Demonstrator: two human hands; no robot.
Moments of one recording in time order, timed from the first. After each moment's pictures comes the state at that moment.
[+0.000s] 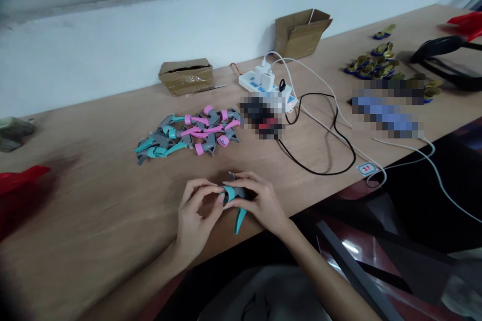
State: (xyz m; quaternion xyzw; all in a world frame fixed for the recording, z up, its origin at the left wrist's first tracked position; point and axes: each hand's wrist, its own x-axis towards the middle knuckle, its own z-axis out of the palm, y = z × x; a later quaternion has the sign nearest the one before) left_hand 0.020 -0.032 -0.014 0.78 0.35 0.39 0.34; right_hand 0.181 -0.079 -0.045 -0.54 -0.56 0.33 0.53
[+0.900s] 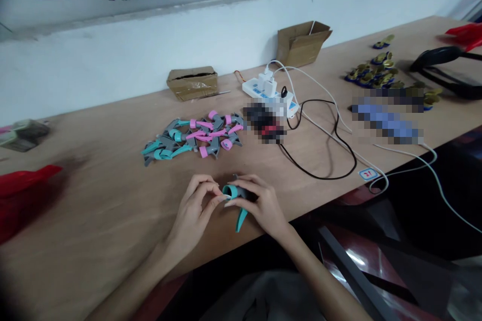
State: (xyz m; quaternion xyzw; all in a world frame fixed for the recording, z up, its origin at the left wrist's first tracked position) left_hand 0.013 -0.015 0.007 0.84 0.34 0.28 0.31; right_hand 0.179 -0.079 -0.044 -0.58 -0.55 0.30 0.51
